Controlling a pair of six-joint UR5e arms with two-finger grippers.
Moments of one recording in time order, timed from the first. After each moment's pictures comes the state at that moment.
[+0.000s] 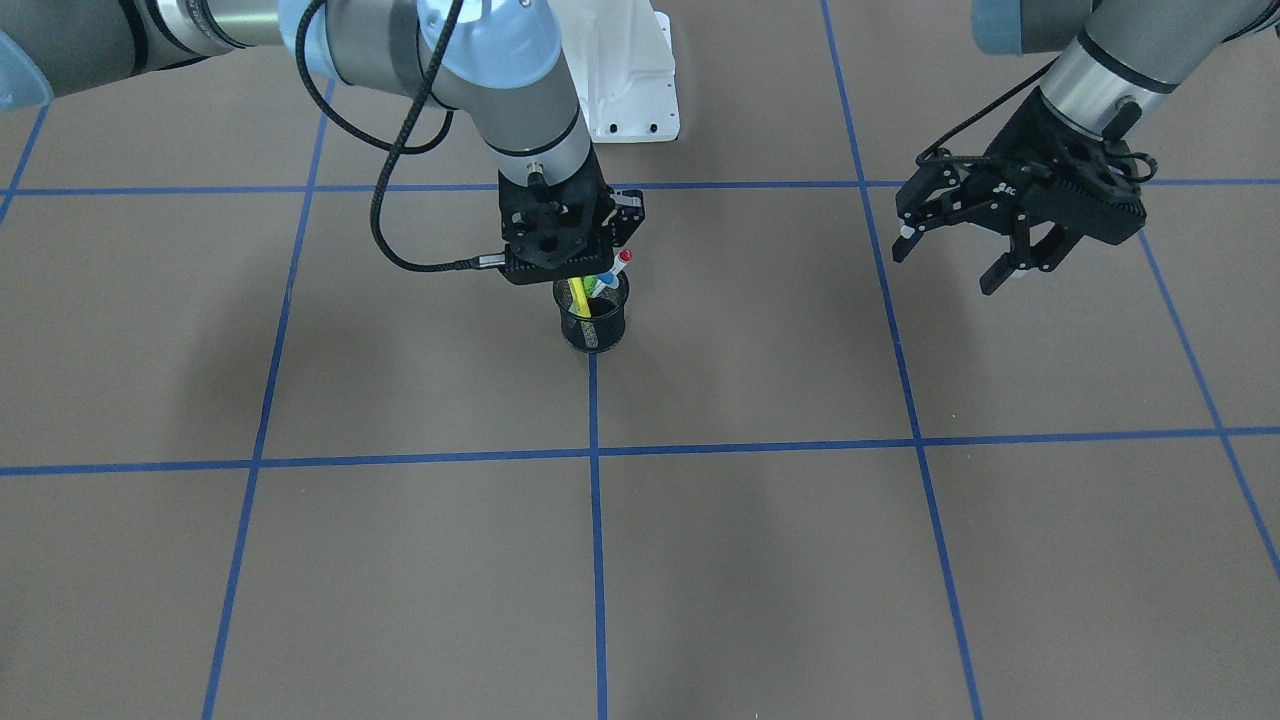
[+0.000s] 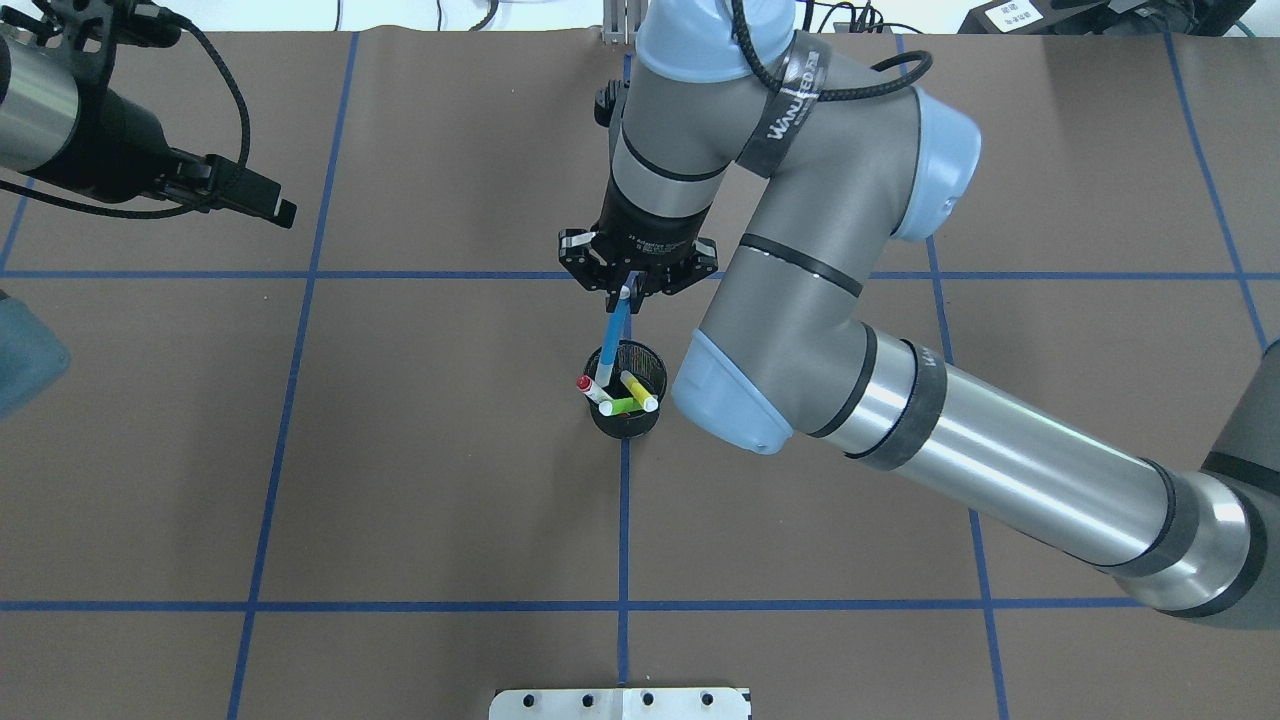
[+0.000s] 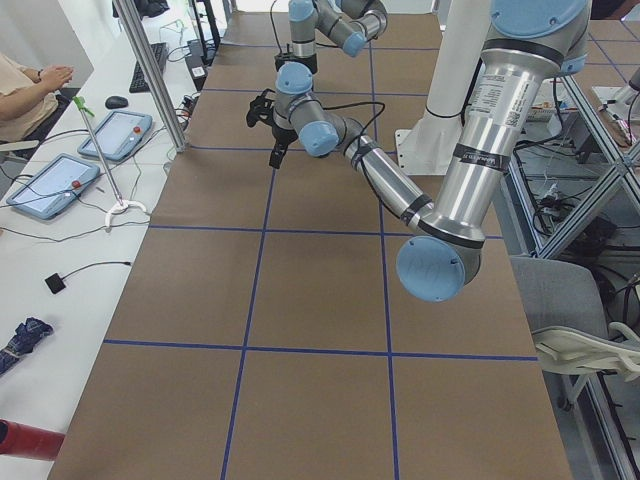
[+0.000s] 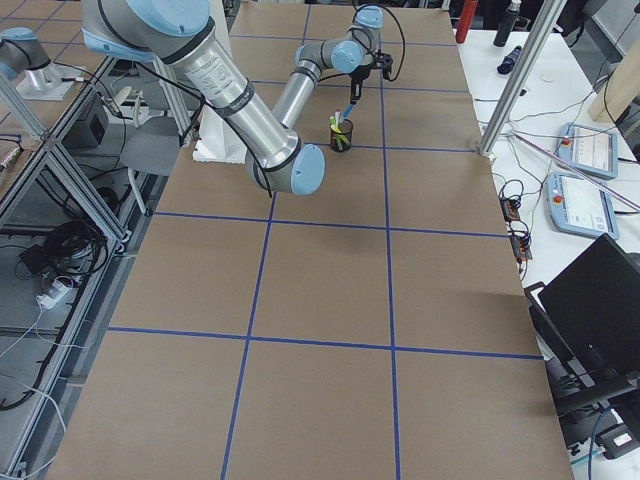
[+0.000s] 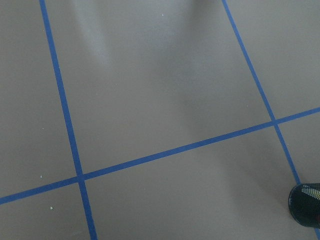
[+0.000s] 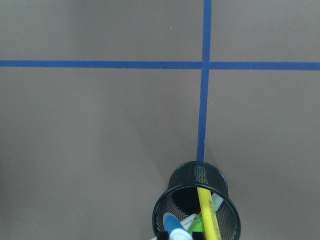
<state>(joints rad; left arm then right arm) -1.00 -1.87 -2.00 -1.78 -2.21 -0.74 0.68 -0.67 1.69 -1.77 2.14 1.11</state>
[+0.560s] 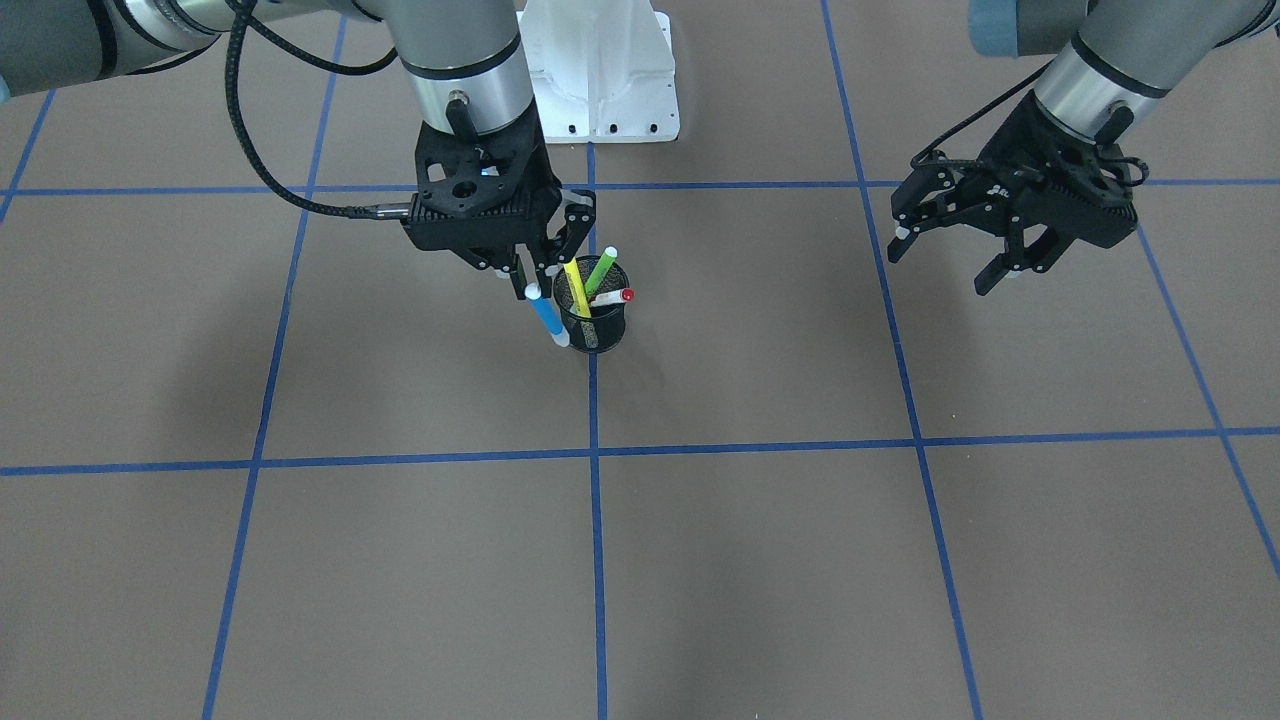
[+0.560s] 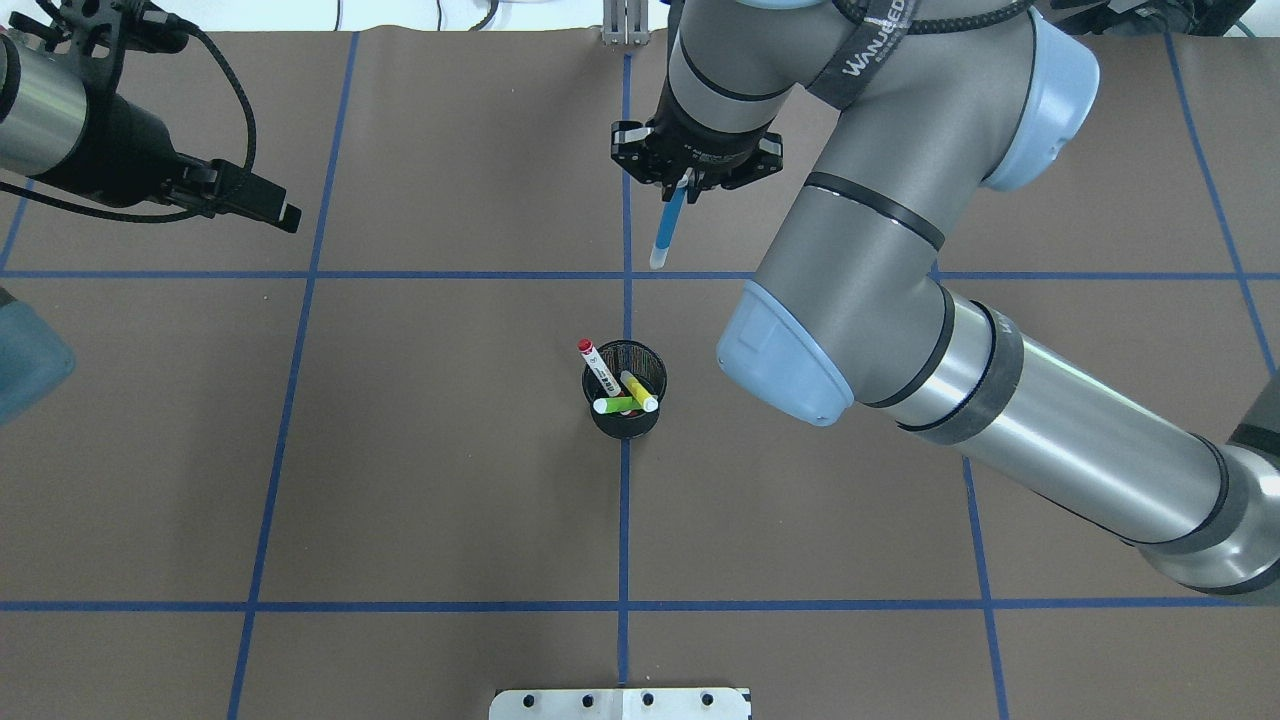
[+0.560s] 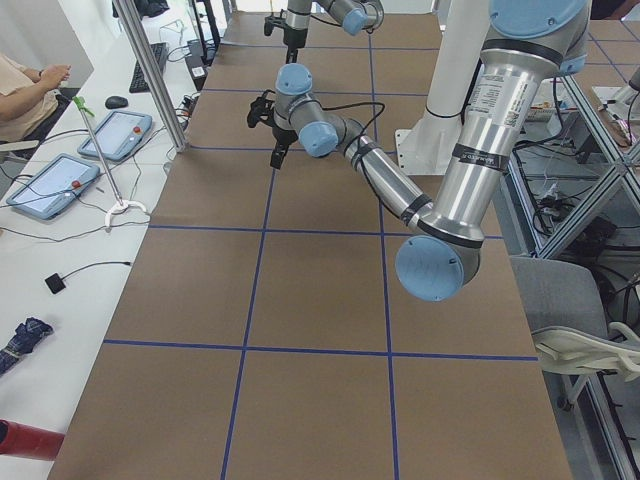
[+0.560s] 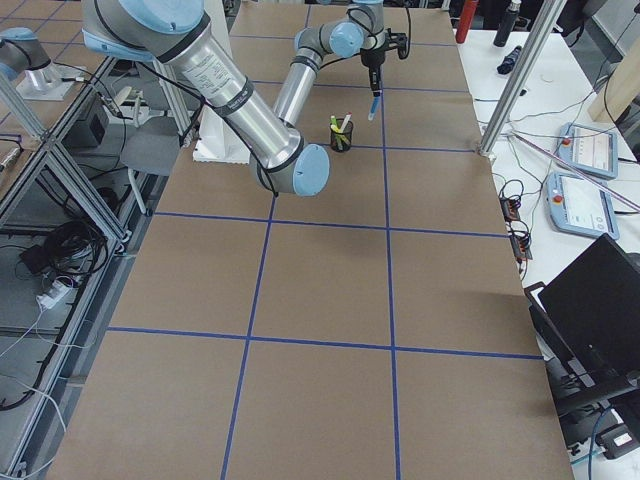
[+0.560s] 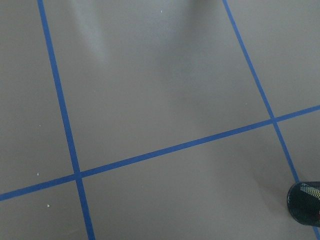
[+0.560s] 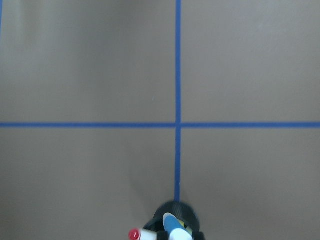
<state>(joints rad) -1.00 -1.88 -2.00 -1.78 -2.21 -0.74 0.73 -0.68 1.77 -1.82 1.84 1.11</state>
